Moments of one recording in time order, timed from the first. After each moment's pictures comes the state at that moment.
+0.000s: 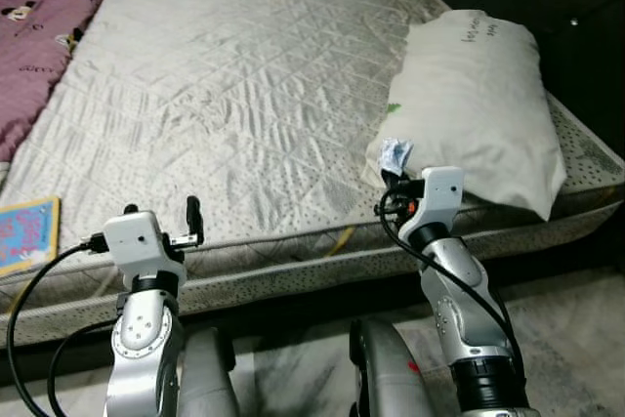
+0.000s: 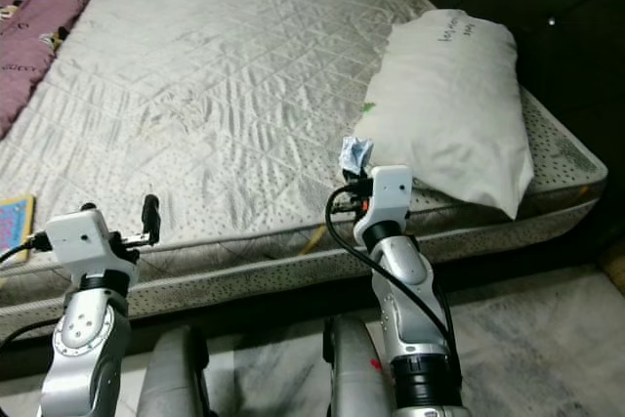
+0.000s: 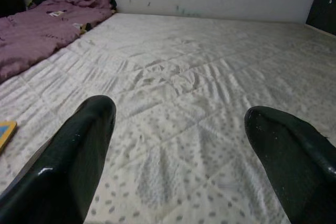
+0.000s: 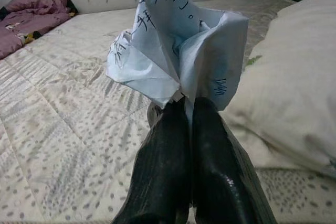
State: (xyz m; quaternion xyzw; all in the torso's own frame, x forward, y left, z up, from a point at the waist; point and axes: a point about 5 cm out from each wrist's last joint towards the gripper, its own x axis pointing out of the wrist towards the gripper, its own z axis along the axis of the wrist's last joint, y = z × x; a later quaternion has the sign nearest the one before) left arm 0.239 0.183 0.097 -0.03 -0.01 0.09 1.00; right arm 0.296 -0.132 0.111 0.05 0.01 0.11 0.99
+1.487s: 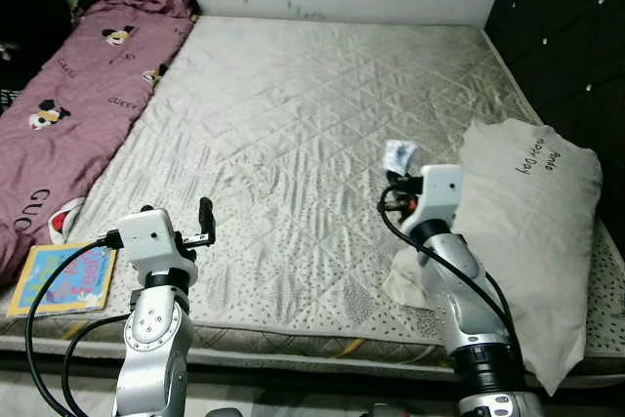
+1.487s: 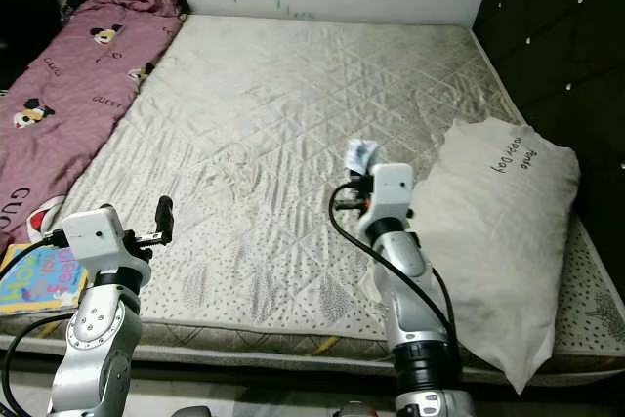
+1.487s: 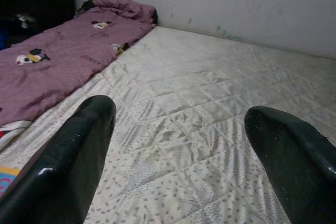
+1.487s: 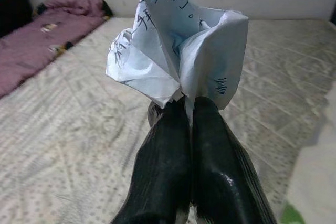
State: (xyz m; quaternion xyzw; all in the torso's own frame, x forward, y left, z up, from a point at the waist) left arm 0.244 0.174 0.089 -0.05 0.01 0.08 1.00; right arm 0.306 -0.138 0.099 0.03 0.04 0.08 1.00
